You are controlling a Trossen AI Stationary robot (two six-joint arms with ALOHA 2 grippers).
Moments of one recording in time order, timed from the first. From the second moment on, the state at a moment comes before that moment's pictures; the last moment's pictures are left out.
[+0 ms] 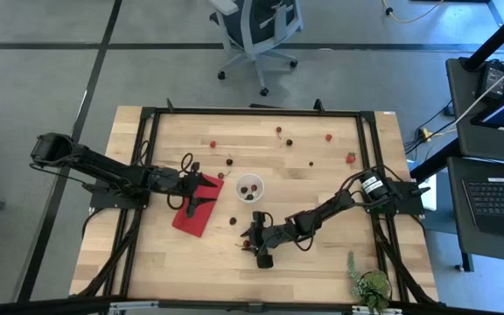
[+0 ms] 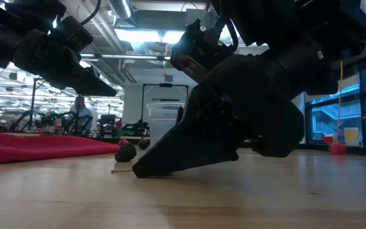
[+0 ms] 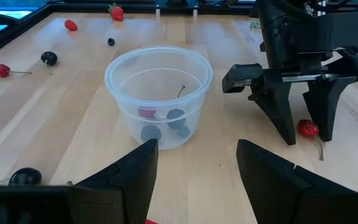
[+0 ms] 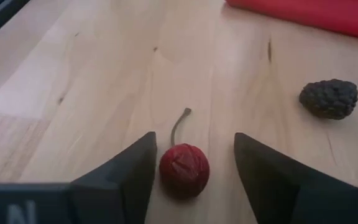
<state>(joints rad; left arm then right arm) -0.11 1.03 0.18 0.48 -0.12 -0.07 0.40 2.17 1.07 0.49 0.21 0.17</state>
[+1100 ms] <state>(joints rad) -0.11 1.03 0.18 0.48 -0.12 -0.07 0.05 1.64 1.08 0.01 0.05 0.08</state>
